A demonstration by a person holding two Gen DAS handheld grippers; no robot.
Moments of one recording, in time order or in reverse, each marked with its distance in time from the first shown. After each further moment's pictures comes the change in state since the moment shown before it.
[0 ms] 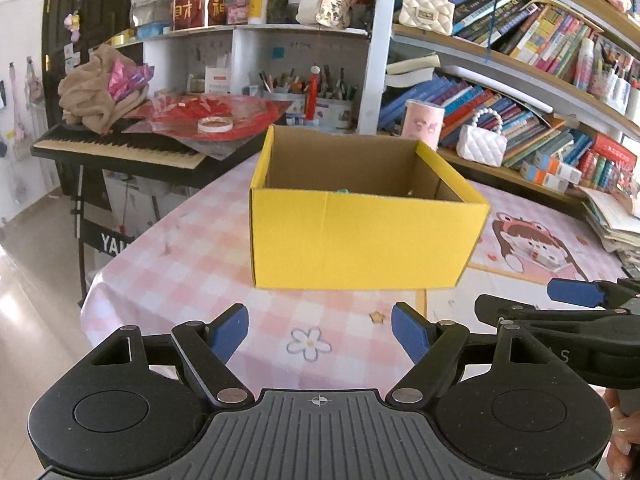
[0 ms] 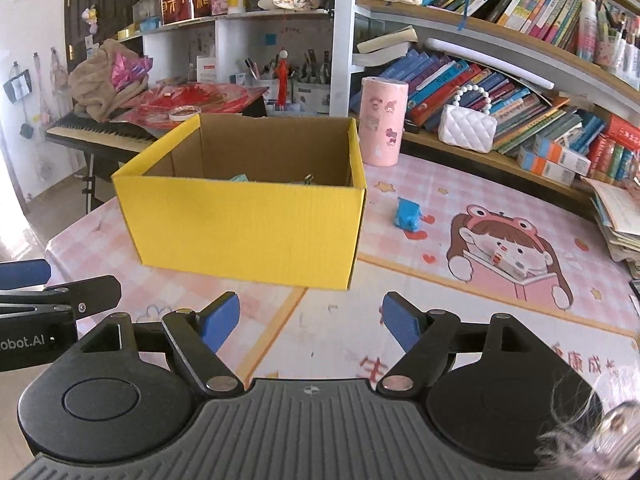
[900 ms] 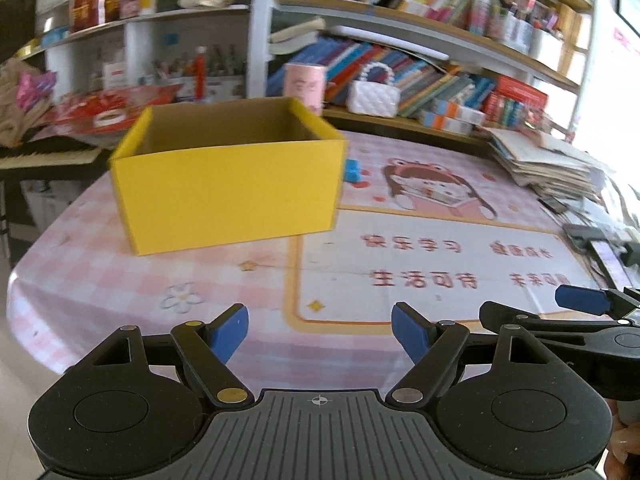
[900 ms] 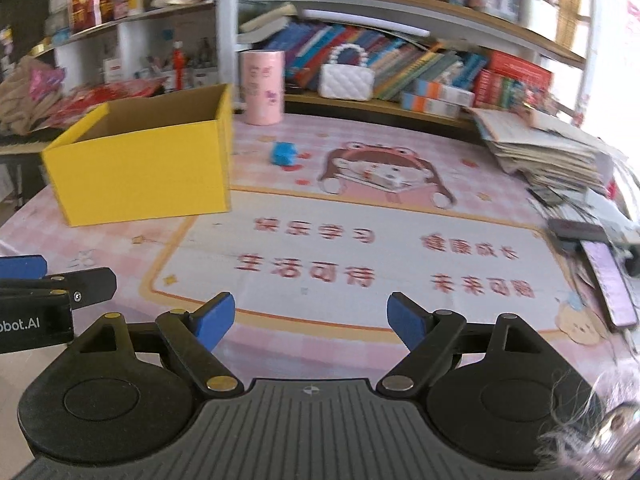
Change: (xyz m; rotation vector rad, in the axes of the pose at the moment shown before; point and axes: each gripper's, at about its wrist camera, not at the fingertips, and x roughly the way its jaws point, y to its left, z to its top) left arm -0.012 -0.072 -0.033 0.163 0.069 -0.238; right arm -0.073 -0.055 -0.076 0.178 0.043 -0.244
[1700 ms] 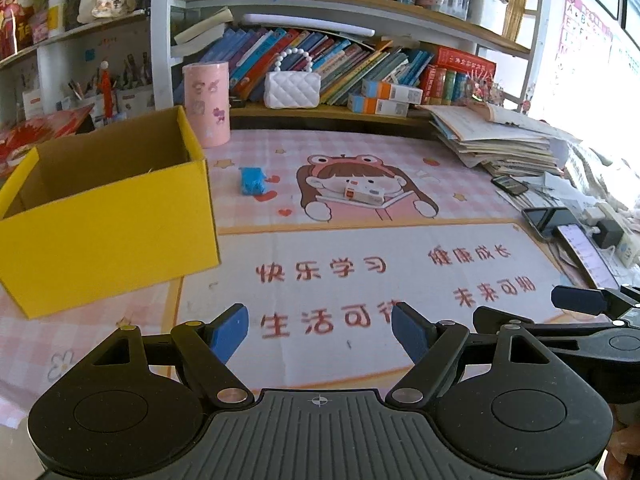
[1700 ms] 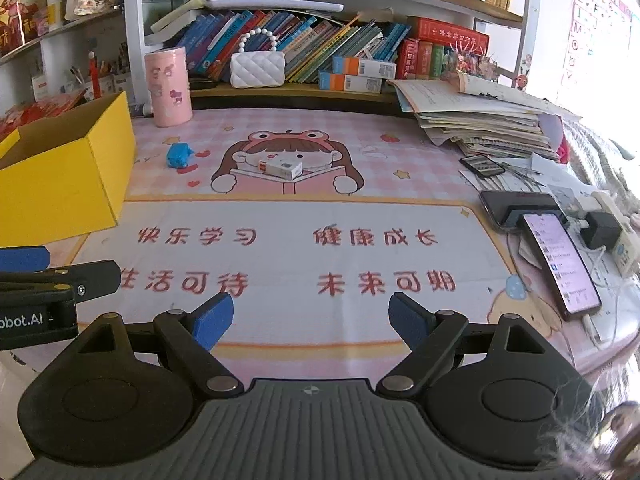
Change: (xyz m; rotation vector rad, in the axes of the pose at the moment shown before) left arm 0.068 -0.080 0.040 0.108 0.032 -0.096; right arm 0.034 -0.090 0.013 0.100 0.043 -0.110
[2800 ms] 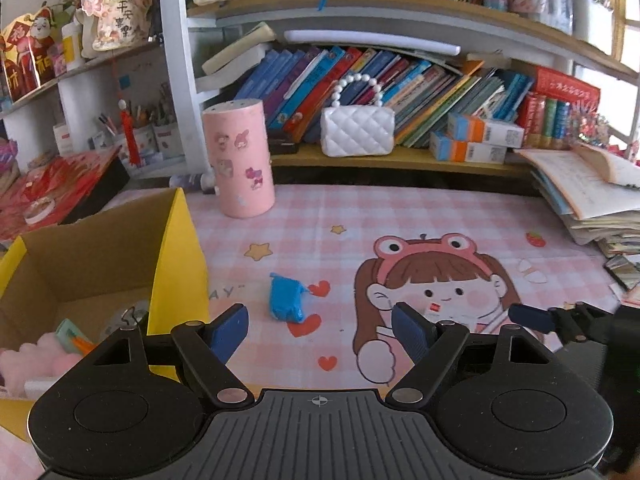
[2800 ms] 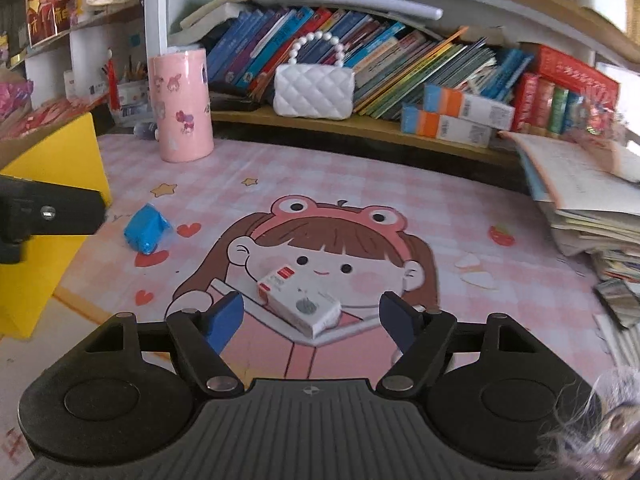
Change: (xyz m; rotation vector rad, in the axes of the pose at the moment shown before) left arm 0.129 -0.007 0.125 -0.045 -0.027 0.266; right arm 0.209 -0.004 0.122 -0.167 -0.074 0.226
